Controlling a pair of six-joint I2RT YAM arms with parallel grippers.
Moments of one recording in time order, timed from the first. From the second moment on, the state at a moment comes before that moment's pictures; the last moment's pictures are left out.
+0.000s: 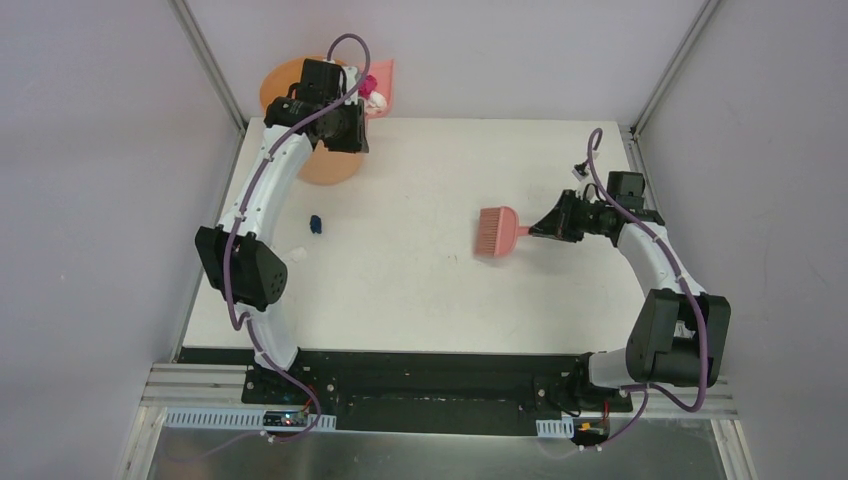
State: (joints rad) left arm -0.27 1.83 2.00 -0.97 0.09 -0.21; right arm -0.08 1.39 0.96 -0.50 -0.79 0.17
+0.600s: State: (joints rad) left arm 0.00 1.83 1.74 -0.51 0.64 -0.57; right arm -0.11 1.39 0.96 -0.51 -0.80 0.17
